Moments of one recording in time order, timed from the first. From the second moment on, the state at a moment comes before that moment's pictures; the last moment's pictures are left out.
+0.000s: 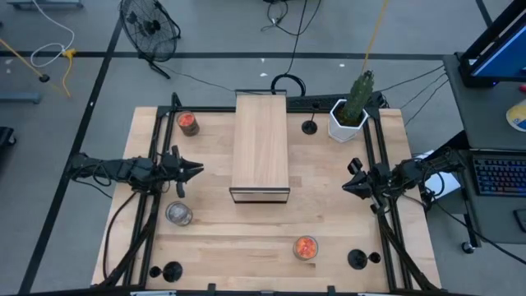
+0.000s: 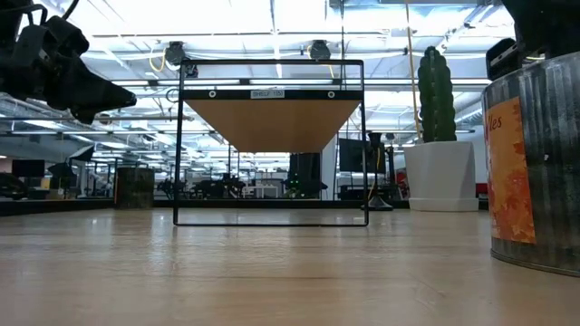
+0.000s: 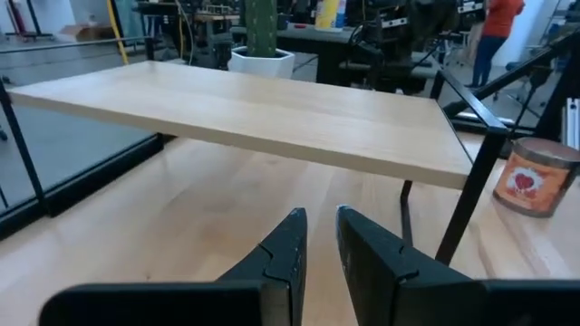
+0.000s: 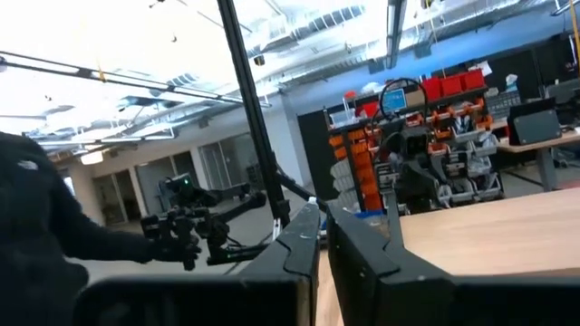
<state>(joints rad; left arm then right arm) -0.18 0.02 0.09 -0.21 -0.41 -0.14 0.36 0.01 0.01 0.32 0.10 0.25</state>
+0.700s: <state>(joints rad) -0.20 0.07 0.09 0.37 -0.31 -0.64 0.36 0.01 0.01 0.33 0.11 0.25</state>
